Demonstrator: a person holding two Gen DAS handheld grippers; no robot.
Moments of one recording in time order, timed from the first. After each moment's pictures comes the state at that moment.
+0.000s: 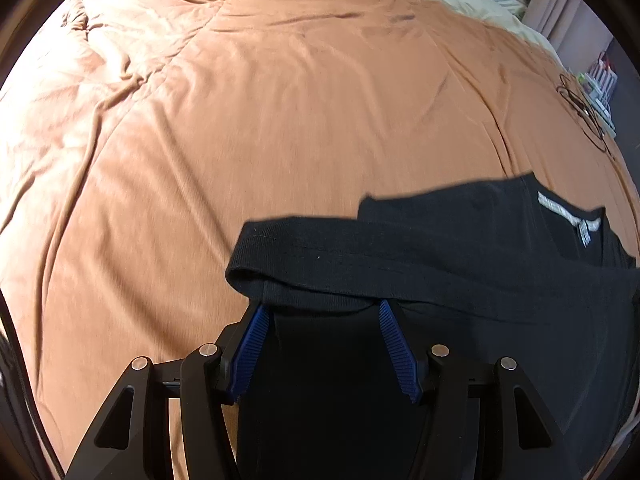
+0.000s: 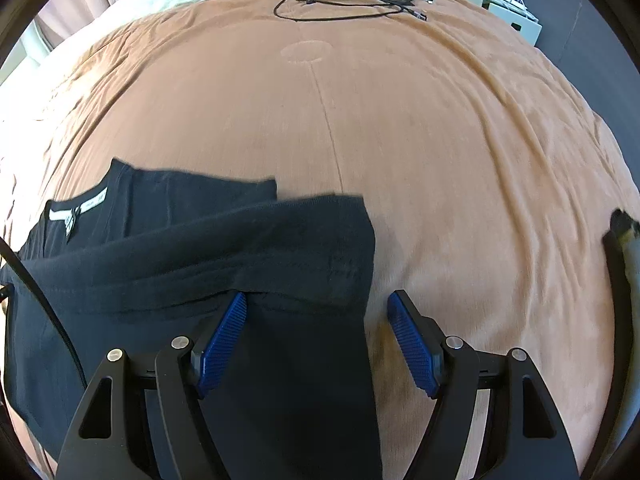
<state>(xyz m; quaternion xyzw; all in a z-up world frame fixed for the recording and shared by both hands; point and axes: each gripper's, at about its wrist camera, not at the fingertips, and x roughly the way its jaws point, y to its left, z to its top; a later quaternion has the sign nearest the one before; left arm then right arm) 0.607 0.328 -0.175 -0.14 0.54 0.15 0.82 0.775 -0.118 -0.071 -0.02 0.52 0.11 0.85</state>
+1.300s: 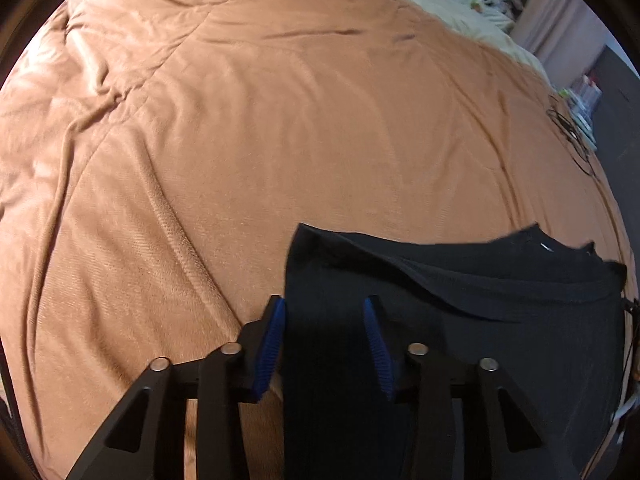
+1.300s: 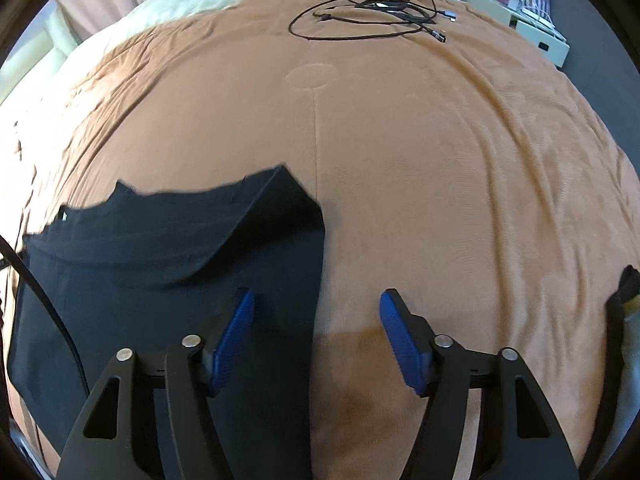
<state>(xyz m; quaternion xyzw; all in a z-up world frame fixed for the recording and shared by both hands) 0.625 0.371 -0.176 -0.17 0.52 0.11 0.83 0.813 -0.145 -0.074 -0.03 0.50 0.17 0.85</state>
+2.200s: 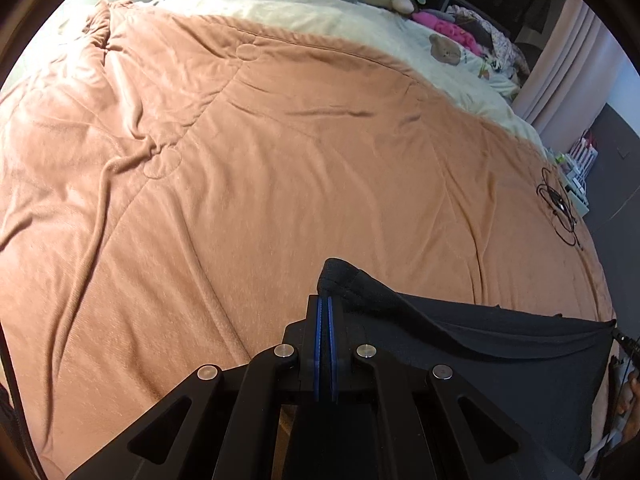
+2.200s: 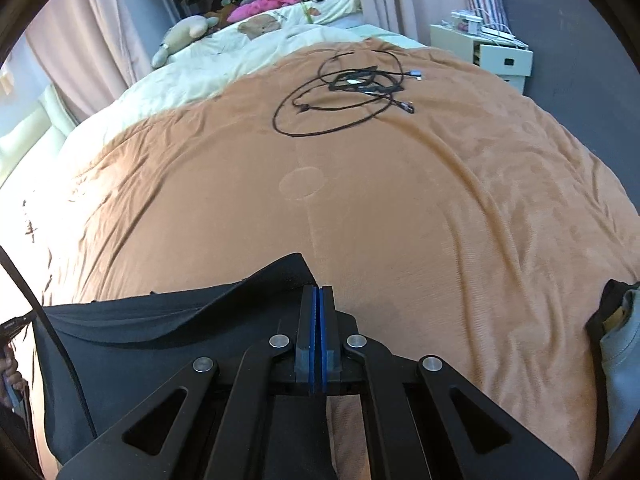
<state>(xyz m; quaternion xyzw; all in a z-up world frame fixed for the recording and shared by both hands) 0.618 0.385 -0.113 -0.21 0.43 0.14 0.87 0.785 -0.161 -0.037 0.06 0.41 0.14 0.90</state>
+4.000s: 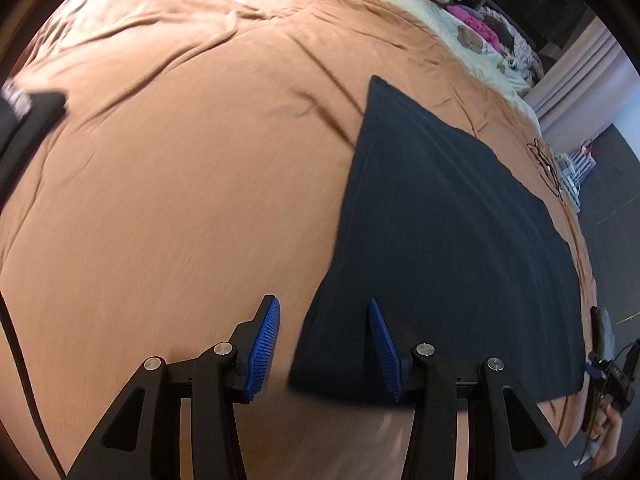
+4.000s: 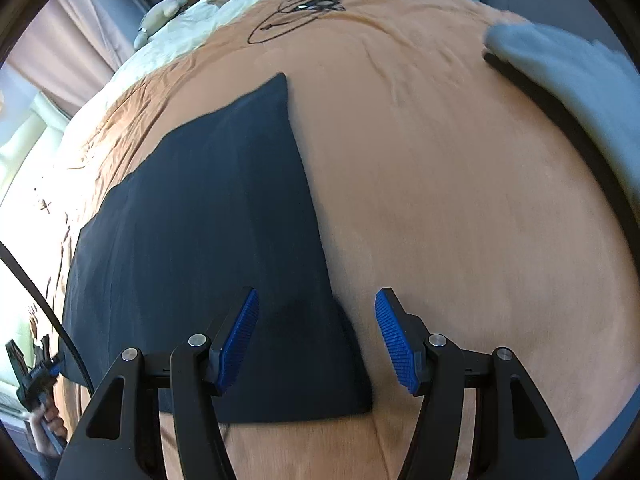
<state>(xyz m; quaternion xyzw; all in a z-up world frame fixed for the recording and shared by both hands) 0.368 0.315 -0.172 -0.30 0.45 0.15 0.83 0.576 -0.233 -0.065 0.13 0.49 0.12 0.85</state>
